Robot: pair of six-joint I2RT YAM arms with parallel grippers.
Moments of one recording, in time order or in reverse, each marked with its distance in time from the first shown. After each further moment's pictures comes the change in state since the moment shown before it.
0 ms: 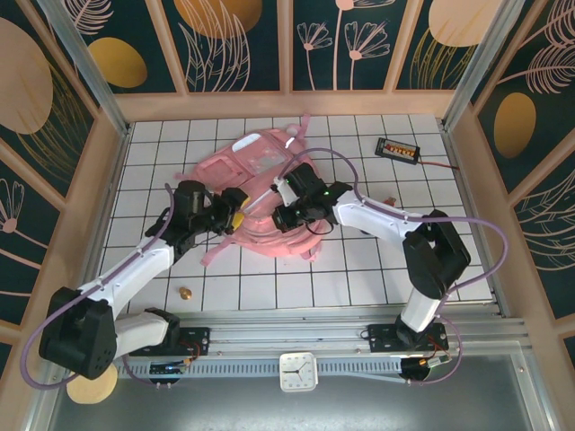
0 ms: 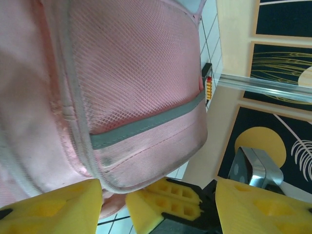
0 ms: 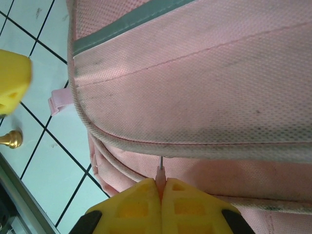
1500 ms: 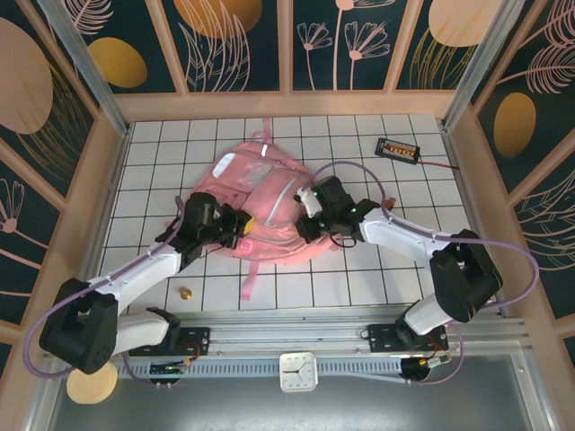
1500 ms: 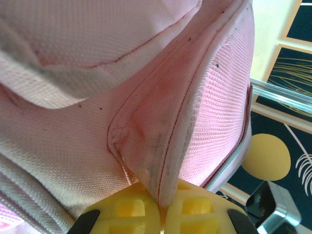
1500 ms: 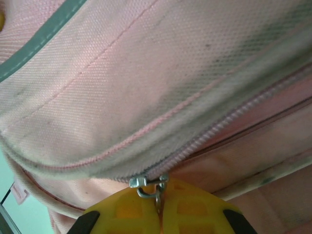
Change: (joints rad) left arm -0.049 0.017 -0.087 0.046 -0.014 -0.130; right arm -0.093 -0.217 -0.295 0.120 0.041 -0.150
